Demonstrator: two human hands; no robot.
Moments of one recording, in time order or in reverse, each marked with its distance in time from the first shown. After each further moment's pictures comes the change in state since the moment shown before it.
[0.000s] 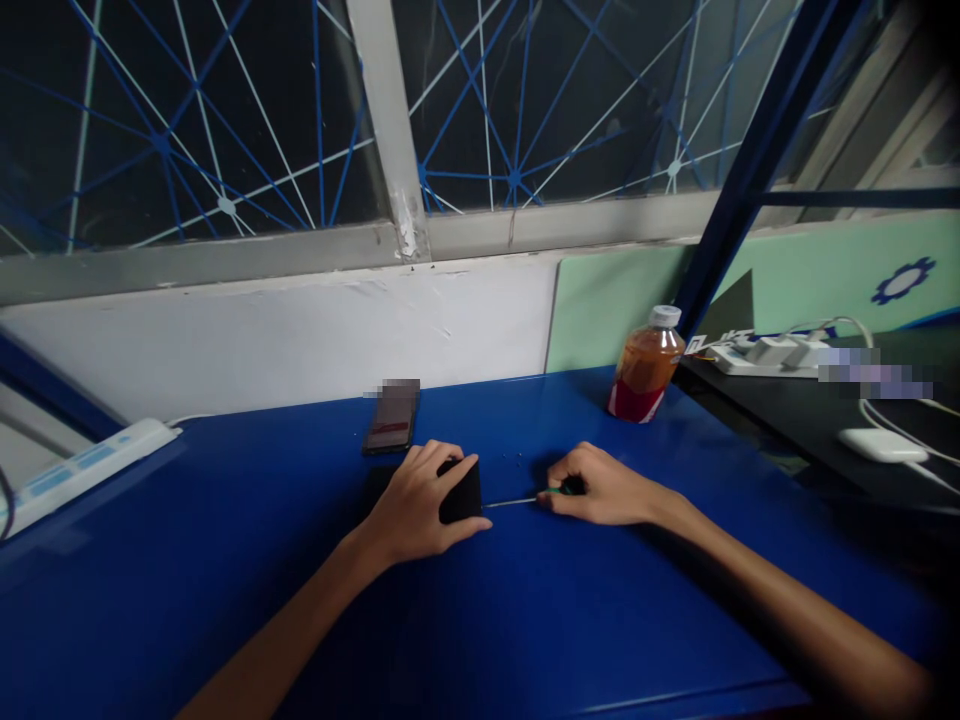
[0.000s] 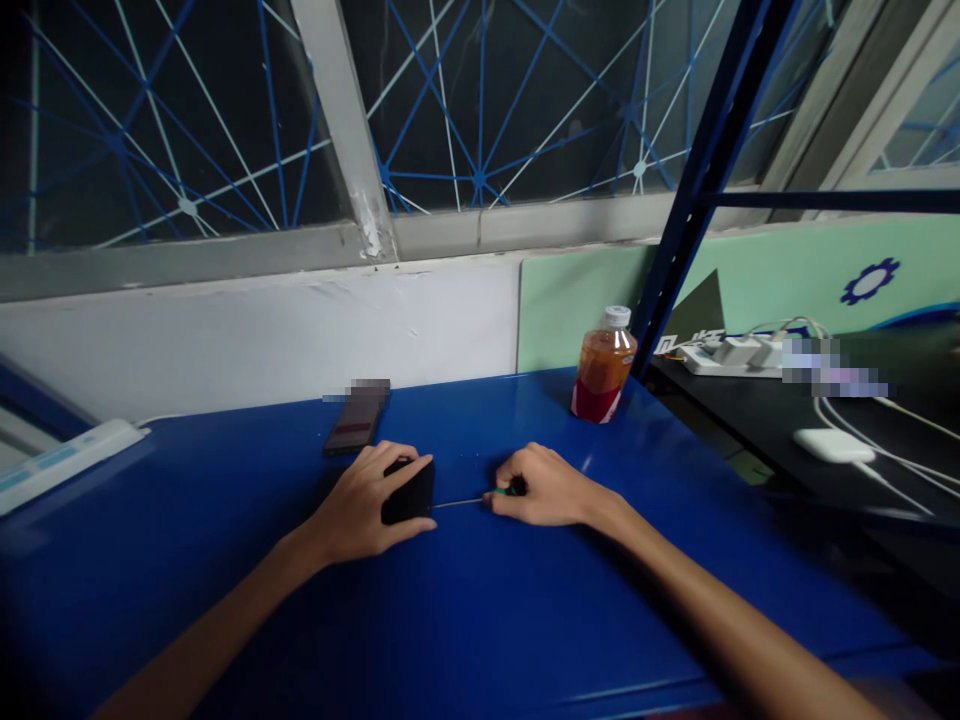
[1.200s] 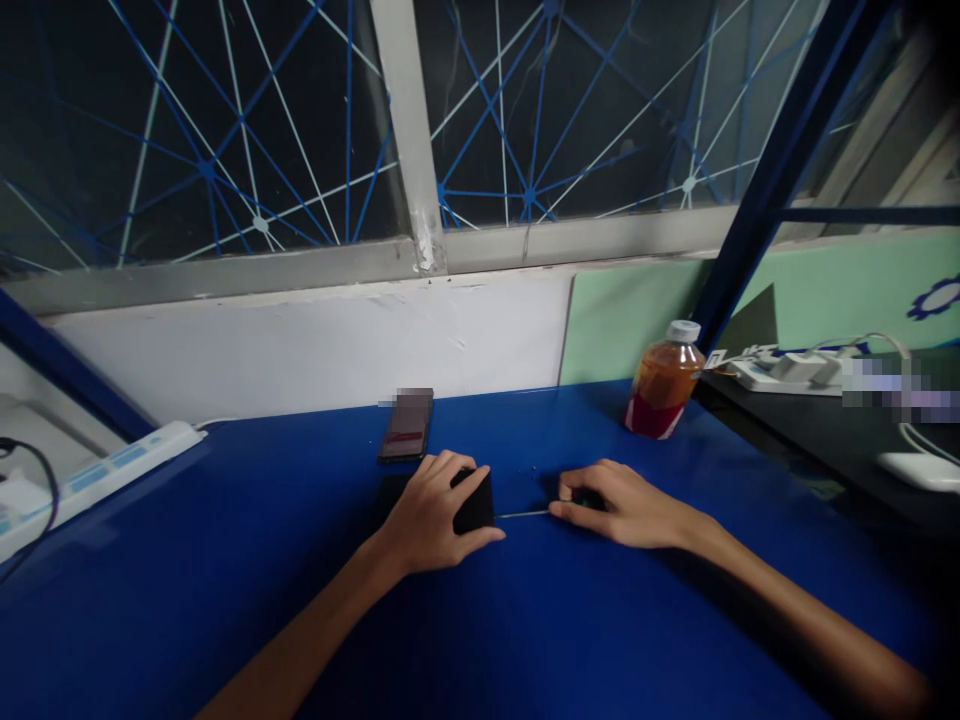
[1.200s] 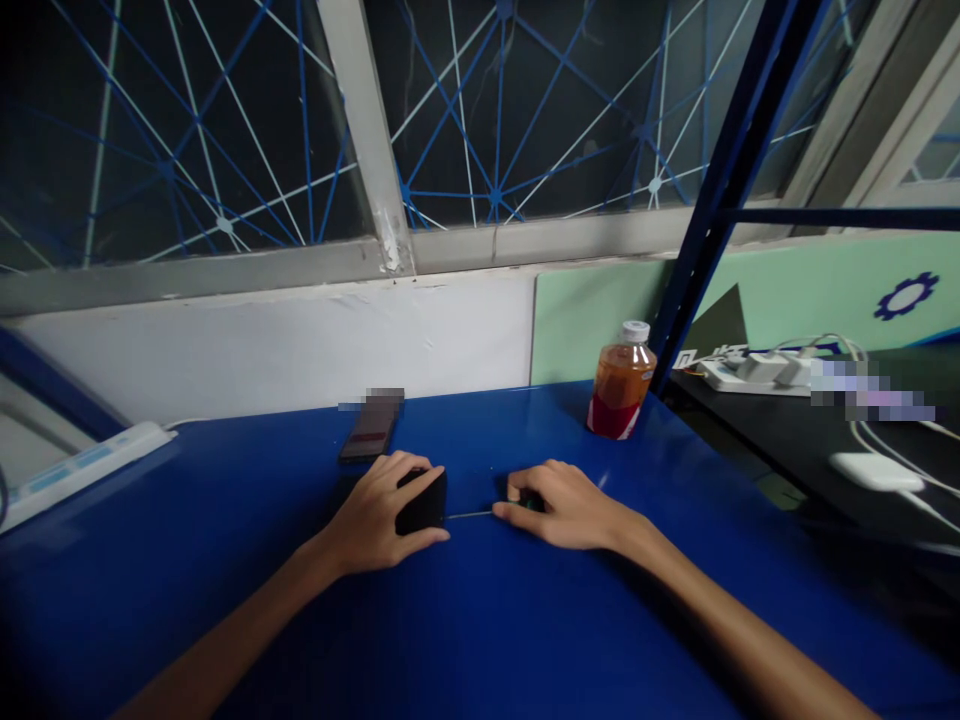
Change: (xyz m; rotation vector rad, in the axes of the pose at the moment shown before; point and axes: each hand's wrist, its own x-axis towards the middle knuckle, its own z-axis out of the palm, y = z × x) left_hand -0.001 -0.001 0.000 0.006 0.039 0.008; right_hand -0.003 -0.009 -0.004 -0.008 -0.001 0.064
